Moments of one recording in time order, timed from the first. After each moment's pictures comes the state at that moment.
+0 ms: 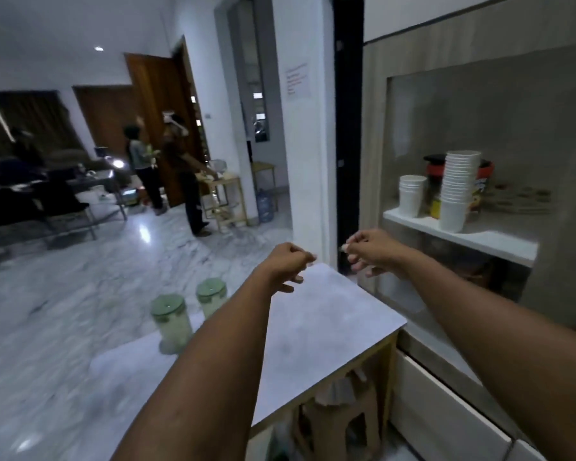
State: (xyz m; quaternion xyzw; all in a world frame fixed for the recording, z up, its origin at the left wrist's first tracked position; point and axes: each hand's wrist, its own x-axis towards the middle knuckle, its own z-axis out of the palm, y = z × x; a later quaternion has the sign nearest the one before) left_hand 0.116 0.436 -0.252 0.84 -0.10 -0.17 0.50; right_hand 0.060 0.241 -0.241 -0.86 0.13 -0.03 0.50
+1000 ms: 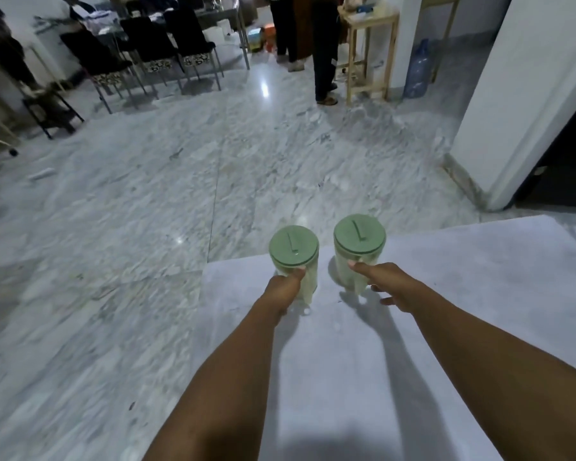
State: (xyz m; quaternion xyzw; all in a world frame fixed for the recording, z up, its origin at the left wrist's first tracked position) left_hand 0.378 0.743 -0.517 0.72 0.35 -0.20 0.57; right_hand 0.438 0.526 -0.535 -0.77 0.16 0.33 0.52
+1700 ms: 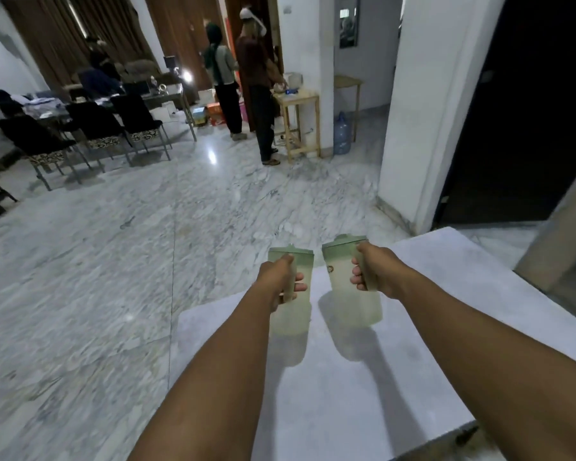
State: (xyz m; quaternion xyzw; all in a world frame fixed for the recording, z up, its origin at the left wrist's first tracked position) left_hand 0.365 0.704 -0.416 0.71 0.23 -0.16 0.65; right_hand 0.377 0.494 -0.424 -0.69 0.21 0.15 0.68
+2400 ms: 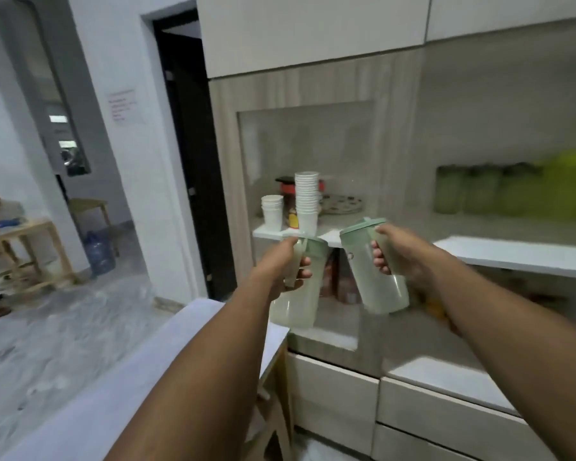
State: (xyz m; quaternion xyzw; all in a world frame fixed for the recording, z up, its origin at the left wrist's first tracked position) left_hand 0.080 0.320 -0.229 0.66 -0.23 -0.39 0.60; right_hand -0.087 0.147 -0.223 -0.62 0.37 -0.21 0.65
